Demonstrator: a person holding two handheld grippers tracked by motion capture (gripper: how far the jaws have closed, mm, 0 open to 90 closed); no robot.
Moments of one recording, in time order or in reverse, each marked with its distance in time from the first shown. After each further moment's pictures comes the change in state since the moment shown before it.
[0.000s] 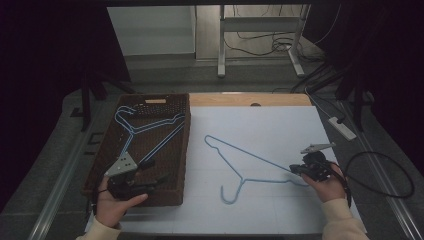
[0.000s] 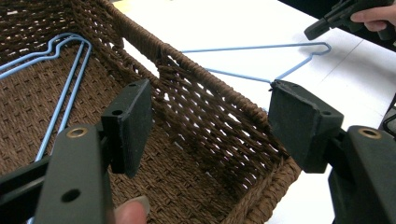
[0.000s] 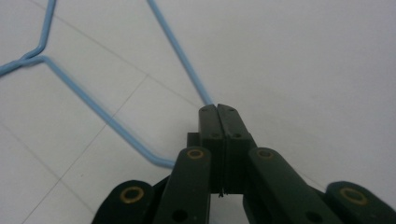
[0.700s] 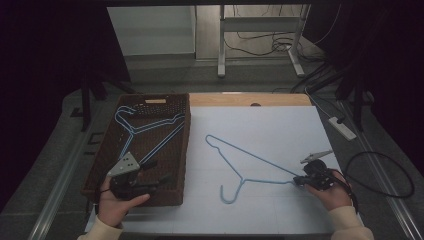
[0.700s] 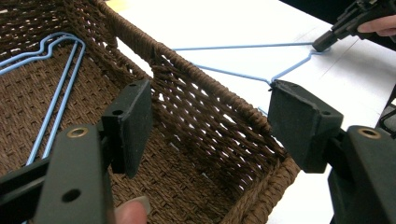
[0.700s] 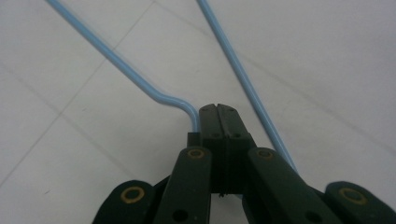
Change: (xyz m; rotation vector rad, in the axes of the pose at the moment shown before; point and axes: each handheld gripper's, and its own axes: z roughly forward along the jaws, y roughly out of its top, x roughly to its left) left arm -0.002 0.000 0.004 0.008 -0.012 0.007; right arm 0.007 -0.021 -0.003 0.147 0.006 -0.009
